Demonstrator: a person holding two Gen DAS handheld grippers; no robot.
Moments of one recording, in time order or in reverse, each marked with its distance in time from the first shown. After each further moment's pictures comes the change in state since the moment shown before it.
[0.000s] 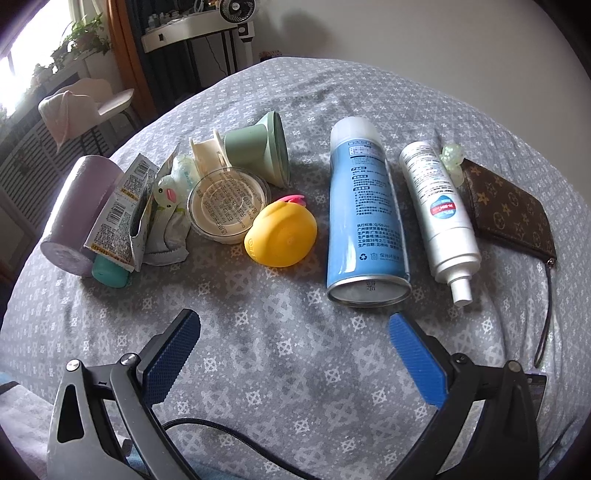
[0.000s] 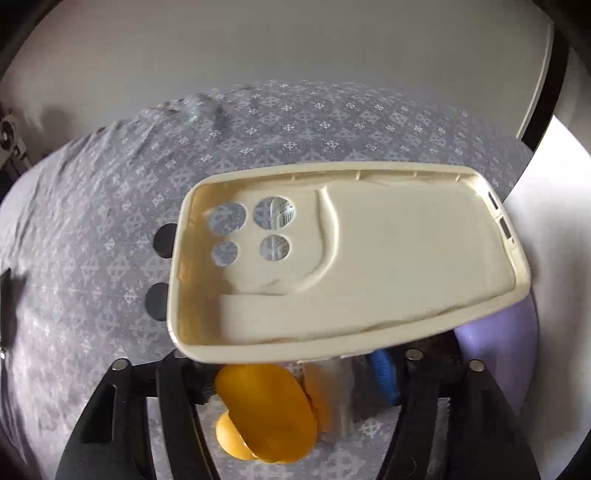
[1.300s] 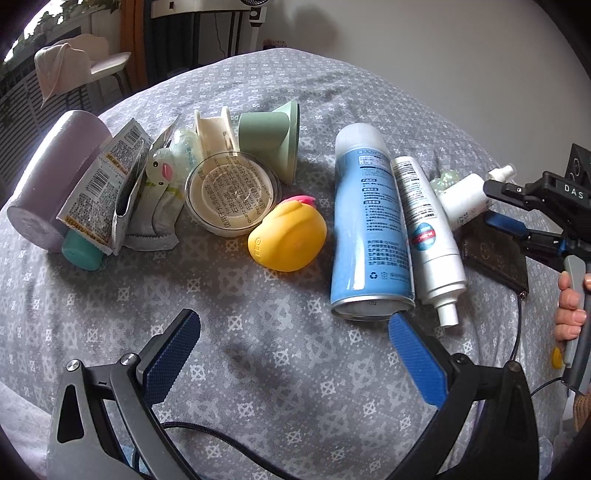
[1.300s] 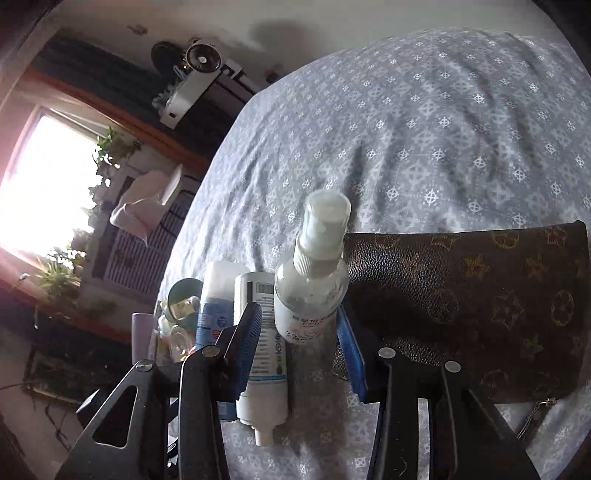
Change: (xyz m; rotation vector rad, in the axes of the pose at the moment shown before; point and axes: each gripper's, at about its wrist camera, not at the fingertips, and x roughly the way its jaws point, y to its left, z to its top) left arm 0.016 0.029 0.007 -0.138 0.032 -0.169; right arm -0.037 0.478 -0.043 -0.210 0.324 0.836
